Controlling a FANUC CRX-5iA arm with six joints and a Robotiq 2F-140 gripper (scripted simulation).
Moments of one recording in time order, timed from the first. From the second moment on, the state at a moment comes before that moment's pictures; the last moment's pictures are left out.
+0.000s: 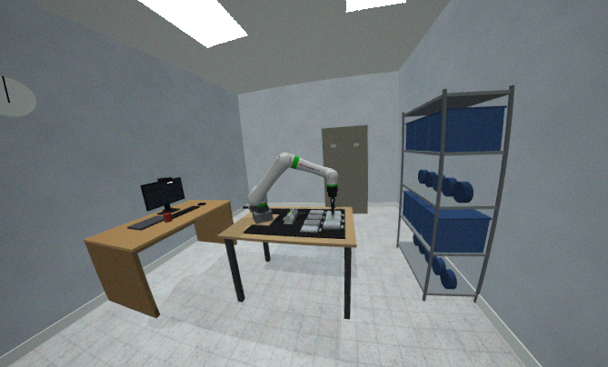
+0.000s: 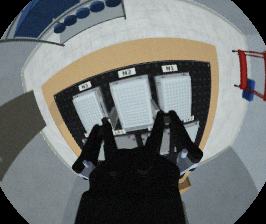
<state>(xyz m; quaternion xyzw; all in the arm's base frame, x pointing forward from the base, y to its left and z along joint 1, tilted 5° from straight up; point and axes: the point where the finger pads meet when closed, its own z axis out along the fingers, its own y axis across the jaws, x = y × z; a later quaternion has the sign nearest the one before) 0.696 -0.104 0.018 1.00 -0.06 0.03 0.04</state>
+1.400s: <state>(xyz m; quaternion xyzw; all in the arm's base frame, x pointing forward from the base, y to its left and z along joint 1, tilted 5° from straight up) 0.696 -0.105 0.011 1.00 -0.06 0.03 0.04</state>
